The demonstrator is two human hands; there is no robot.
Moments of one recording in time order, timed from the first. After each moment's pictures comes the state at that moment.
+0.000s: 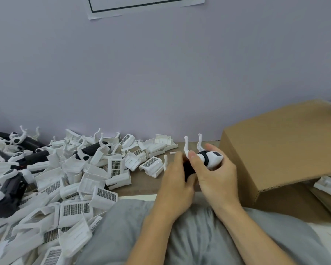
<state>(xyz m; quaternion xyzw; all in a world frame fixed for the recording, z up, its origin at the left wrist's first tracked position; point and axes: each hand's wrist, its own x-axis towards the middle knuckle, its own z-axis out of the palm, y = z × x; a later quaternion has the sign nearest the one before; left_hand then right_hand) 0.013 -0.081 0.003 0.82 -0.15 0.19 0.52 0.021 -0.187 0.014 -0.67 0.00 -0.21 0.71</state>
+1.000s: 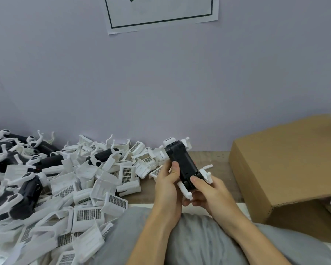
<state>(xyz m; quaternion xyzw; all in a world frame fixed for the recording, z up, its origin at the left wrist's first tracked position) 0.010 -0.067 0.022 0.52 0.02 0.08 0.85 0.013 -0.182 0.013 -0.66 -0.11 0.08 0.74</state>
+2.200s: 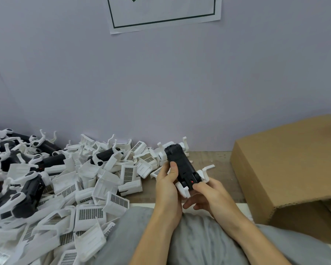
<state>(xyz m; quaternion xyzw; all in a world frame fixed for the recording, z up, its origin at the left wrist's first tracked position) 0.018 -0.066 0.013 0.48 0.04 0.11 0.87 0.014 -0.182 0.011 -0.68 -0.12 0.11 0.72</state>
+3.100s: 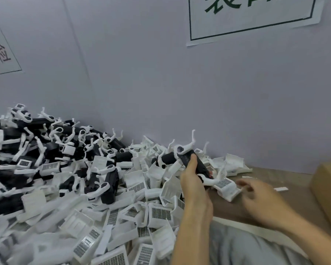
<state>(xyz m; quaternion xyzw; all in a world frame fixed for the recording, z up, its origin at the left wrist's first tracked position) 0.013 0.014 0.062 0.30 0.18 0.21 0.91 0.064 -0.136 0.022 -0.91 -0.21 -0.02 0.34</state>
